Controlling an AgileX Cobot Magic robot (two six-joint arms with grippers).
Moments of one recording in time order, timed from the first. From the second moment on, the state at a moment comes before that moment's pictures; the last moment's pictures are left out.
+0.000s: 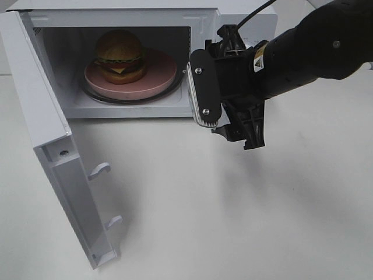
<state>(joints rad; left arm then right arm) 0.11 0.00 -0.52 -0.09 1.09 0.07 0.59 1.64 -0.98 -0.15 0.16 -1.21</state>
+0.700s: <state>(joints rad) 0.11 0.00 -0.52 -0.09 1.09 0.07 0.66 1.81 -1.15 -0.15 0.16 -1.17</state>
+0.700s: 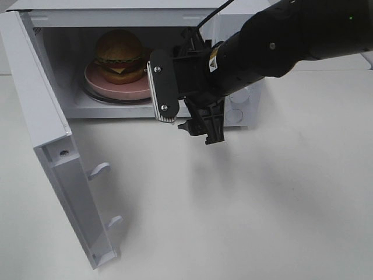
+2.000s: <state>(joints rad) 0.11 0.00 -0.52 -0.09 1.09 0.07 0.66 2.23 -1.61 -0.14 0.18 -1.14</state>
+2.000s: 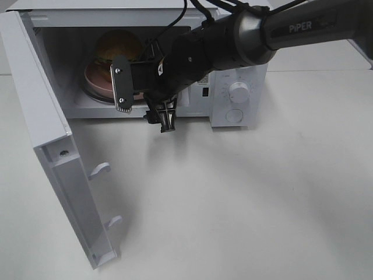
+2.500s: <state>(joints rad) 0.11 0.00 -0.52 -0.09 1.09 0.07 0.66 2.39 -1.84 -0.15 0.25 -1.08</state>
